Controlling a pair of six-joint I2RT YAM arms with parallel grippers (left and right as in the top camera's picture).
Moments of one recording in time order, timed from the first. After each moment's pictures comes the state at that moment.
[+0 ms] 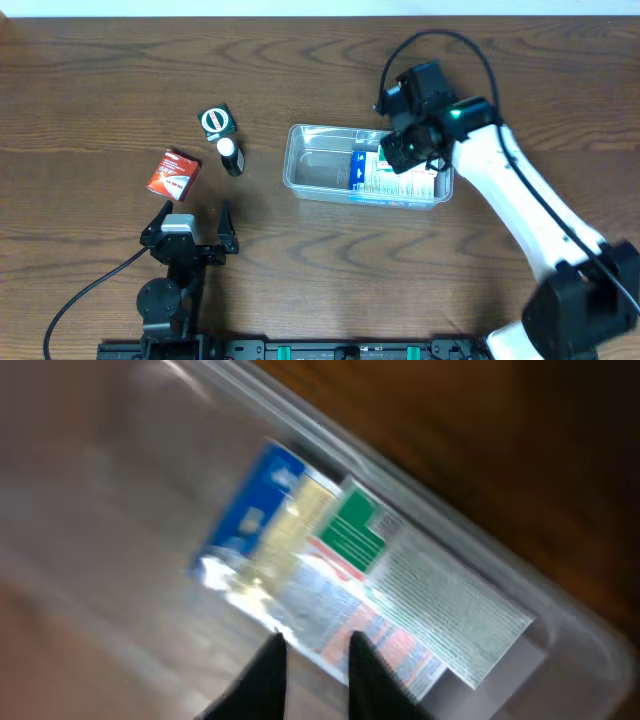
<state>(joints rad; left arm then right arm) 0.05 0.01 0.02 -0.11 0.09 -0.06 0.40 1.69 1.43 -0.94 -0.12 -0.05</state>
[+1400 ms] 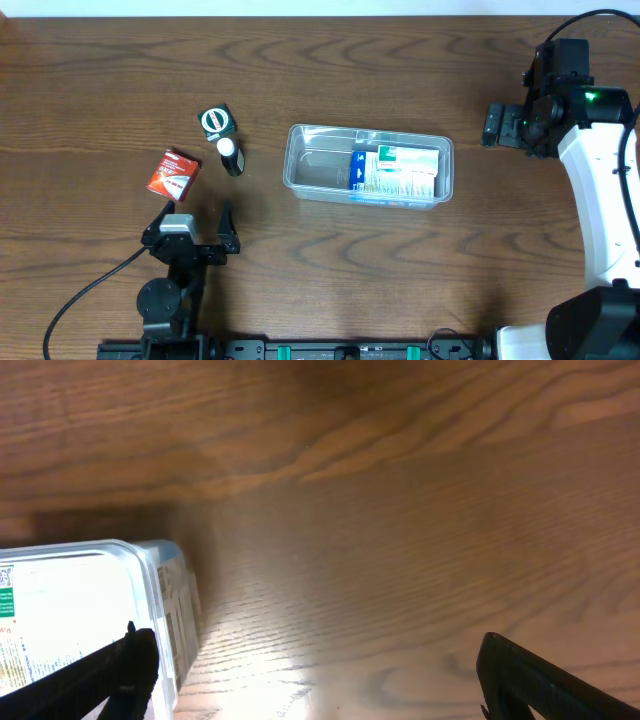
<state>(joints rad) 0.05 0.01 0.03 -0.13 0.11 -0.12 -0.04 1.60 1.49 -1.11 0.13 0.18</state>
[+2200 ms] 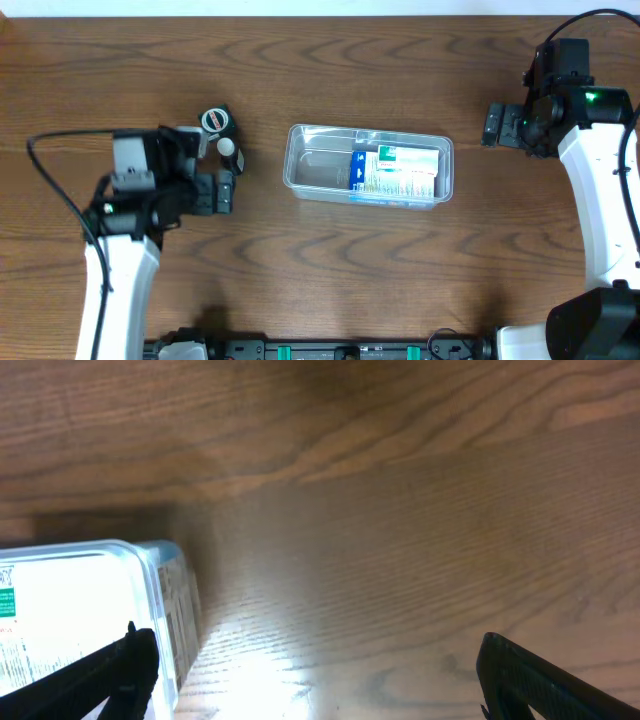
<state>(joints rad) 0.09 1.18 1.02 -0.91 0.20 0.12 -0.04 1.60 1.49 -1.11 0.13 0.18</state>
